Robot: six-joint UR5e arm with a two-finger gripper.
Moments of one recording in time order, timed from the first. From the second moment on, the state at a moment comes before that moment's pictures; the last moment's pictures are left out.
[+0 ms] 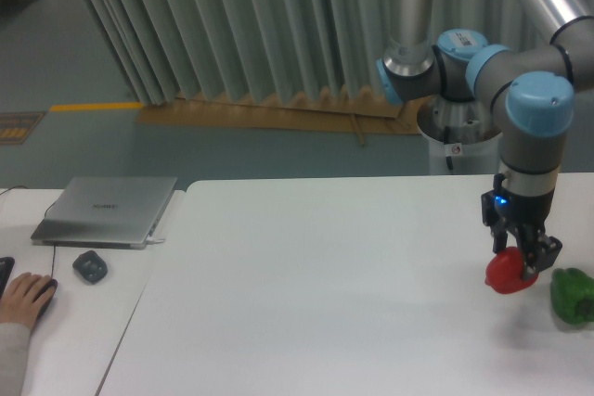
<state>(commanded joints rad) 2.43 -1.91 -1.50 -1.21 1.51 1.27</state>
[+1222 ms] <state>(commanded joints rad) 2.41 -1.98 -1.54 -1.19 1.60 1.22</state>
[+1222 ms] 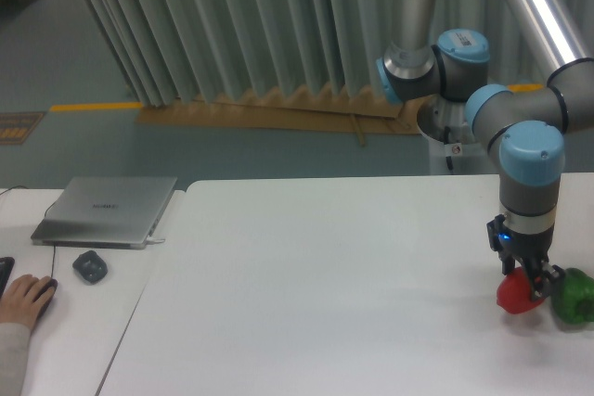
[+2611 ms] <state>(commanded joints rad) 2.38 -1.91 -1.55 -1.17 1.62 1.15</state>
